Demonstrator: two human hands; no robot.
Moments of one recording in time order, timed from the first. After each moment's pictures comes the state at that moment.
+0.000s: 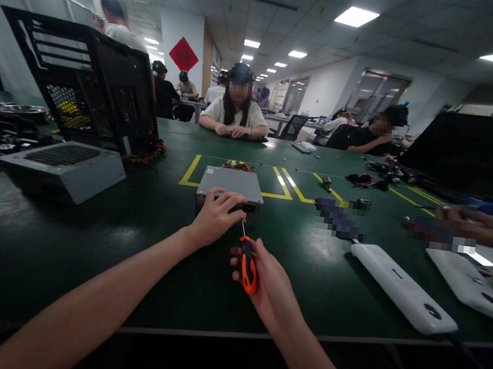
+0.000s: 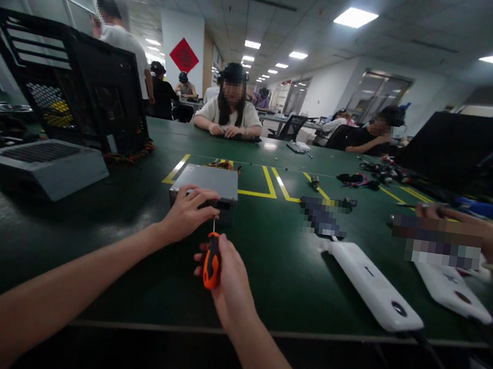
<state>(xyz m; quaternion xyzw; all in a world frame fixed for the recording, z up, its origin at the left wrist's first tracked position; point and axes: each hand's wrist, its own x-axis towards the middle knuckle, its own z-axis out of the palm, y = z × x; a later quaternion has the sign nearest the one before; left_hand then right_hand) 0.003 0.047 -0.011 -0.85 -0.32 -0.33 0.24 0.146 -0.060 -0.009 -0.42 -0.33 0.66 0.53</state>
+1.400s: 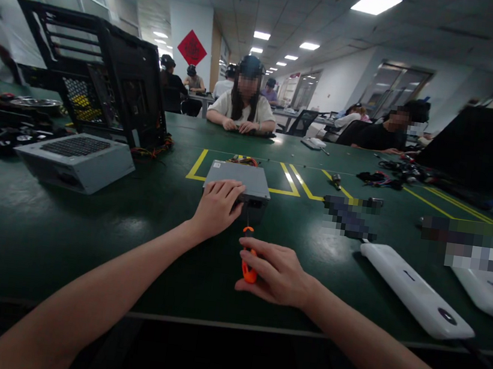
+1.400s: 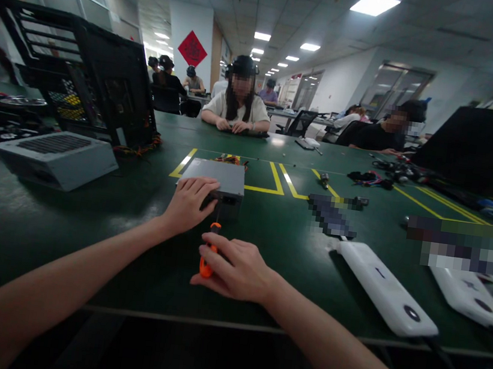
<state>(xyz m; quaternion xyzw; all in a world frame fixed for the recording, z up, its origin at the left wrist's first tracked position) 0.003 0.039 -0.006 -0.81 -0.45 -0.34 0.17 0.195 -0.030 -0.011 -0.18 -0.93 -0.04 0.31</state>
